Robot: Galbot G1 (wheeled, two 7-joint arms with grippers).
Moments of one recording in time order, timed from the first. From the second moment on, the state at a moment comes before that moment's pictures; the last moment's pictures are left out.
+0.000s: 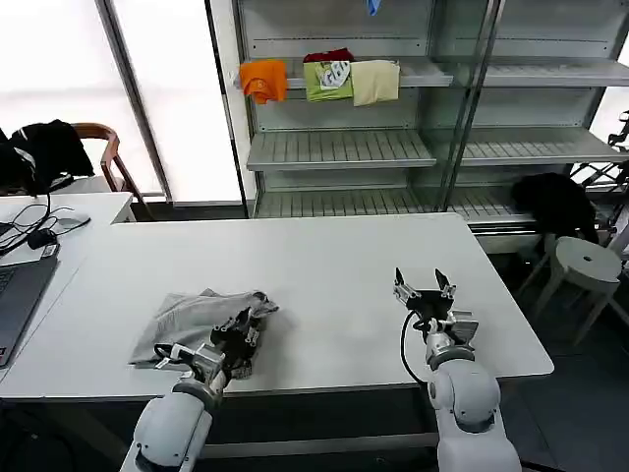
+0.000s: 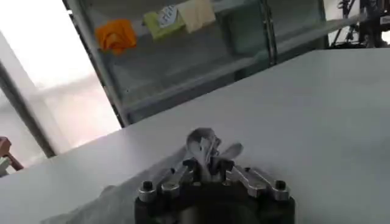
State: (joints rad) left arm 1.21 -1.31 -0.38 -2.01 0.10 0.56 0.16; right arm -1.06 1.53 0.52 1.89 0.11 -0.40 0.02
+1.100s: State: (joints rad) left arm 1.19 -1.14 -0.81 -1.86 -0.30 0.53 0.19; right arm -1.10 1.53 0.48 1.92 0.06 -0.40 0.03
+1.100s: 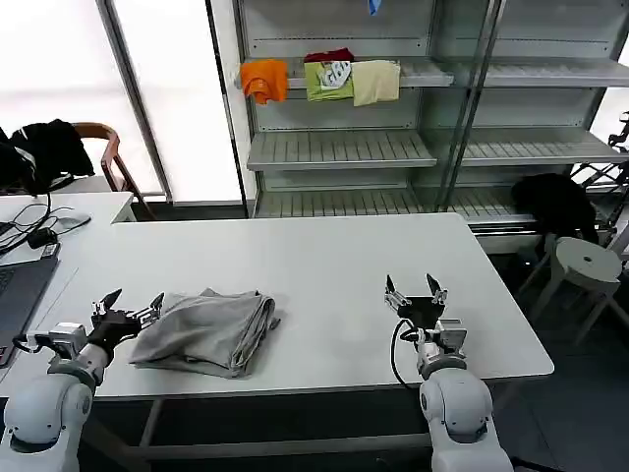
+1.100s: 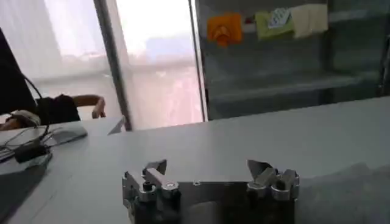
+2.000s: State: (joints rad) left arm 1.21 -1.19 -0.77 -1.77 -0.33 0.54 0.20; right arm -1.12 1.54 0.50 1.92 0.07 -0.39 0.04
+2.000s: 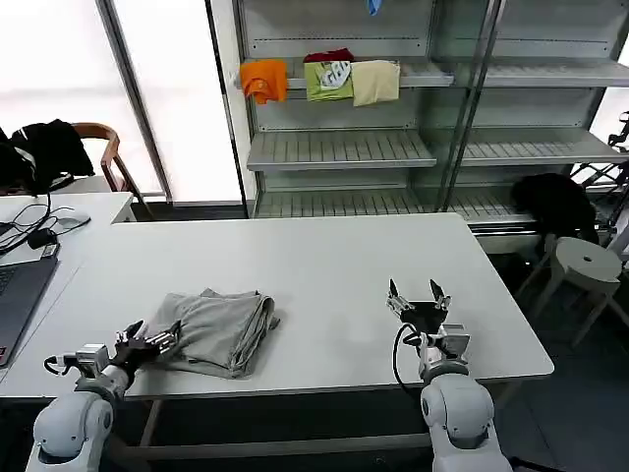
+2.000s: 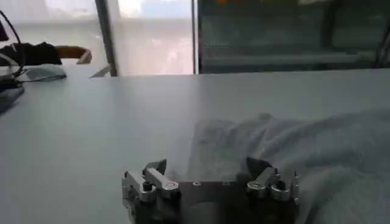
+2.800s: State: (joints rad) left arm 1.19 -1.20 -0.77 -1.76 -0.45 0.56 0.20; right arm -1.13 1.54 0.50 1.92 0.07 -0.39 0.04
